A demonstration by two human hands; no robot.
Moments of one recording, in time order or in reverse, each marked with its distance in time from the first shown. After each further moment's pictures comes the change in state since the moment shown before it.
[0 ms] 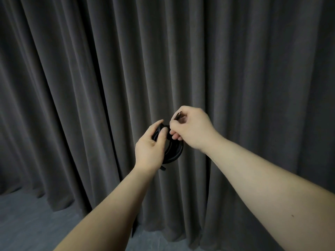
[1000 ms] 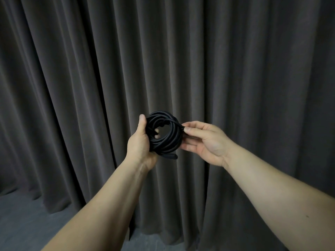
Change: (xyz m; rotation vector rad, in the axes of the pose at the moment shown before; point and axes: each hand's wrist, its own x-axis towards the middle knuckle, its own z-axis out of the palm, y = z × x) left_hand 0.018 0.028 -0.008 -0.735 0.011 -0.623; right_hand -0.011 0.029 -0.021 0.906 -0.197 0.347
